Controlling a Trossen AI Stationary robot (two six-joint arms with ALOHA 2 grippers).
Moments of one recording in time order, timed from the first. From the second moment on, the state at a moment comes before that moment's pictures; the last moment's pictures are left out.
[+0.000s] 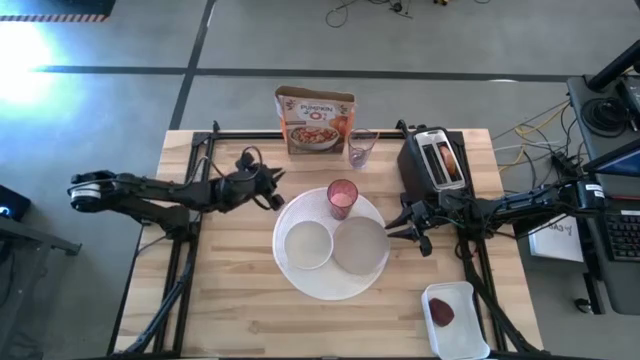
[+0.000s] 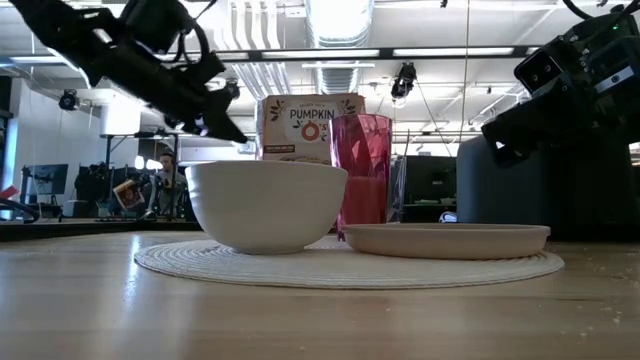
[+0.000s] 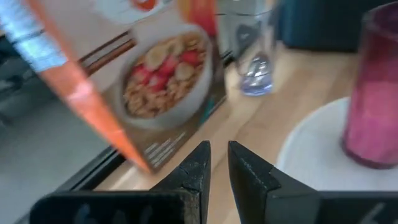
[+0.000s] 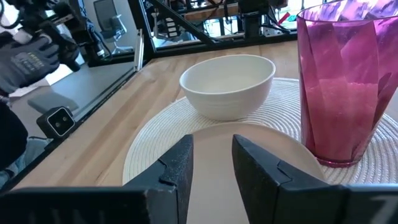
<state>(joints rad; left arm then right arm) 0.18 1.15 0.46 0.30 -0.55 -0.01 -0.11 0.91 0.01 0.73 -0.38 0.12</state>
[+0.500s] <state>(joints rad) 0.51 1.11 0.37 0.51 -0.29 0.12 -0.11 0.91 0.01 0.73 -0.38 0.12</state>
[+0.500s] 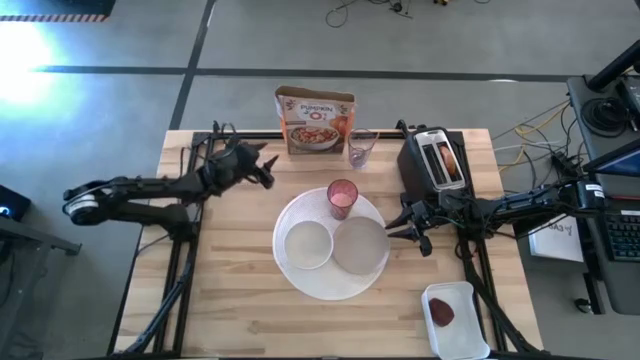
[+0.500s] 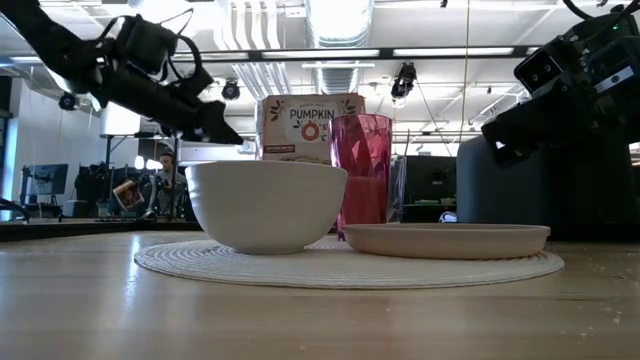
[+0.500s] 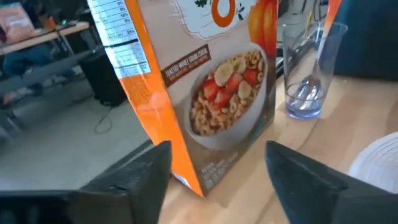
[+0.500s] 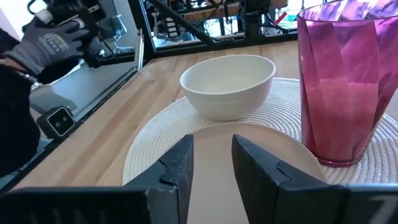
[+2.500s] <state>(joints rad) 0.96 1.77 0.76 0.84 0.51 0.03 -0.11 0.91 0.01 0.73 -0.38 0.12</state>
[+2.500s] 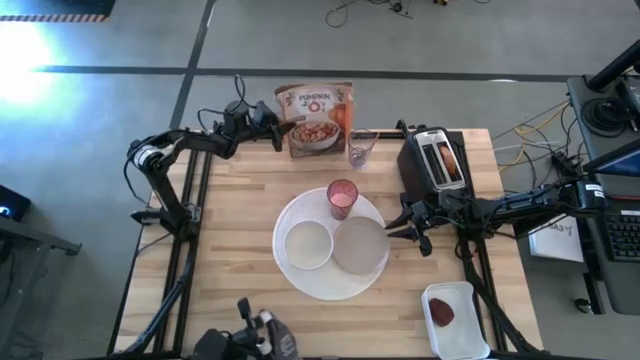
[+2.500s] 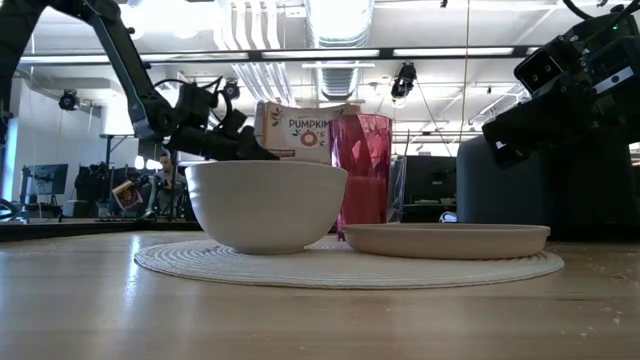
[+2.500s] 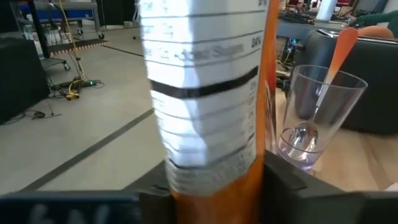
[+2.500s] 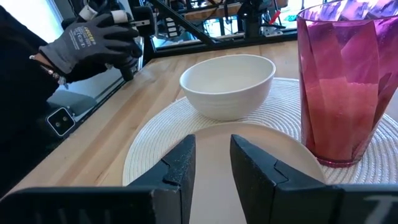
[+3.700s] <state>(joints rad) 0.90 1.03 0.17 0.67 0.16 0.01 -0.11 0.91 0.01 0.73 -0.38 0.12</state>
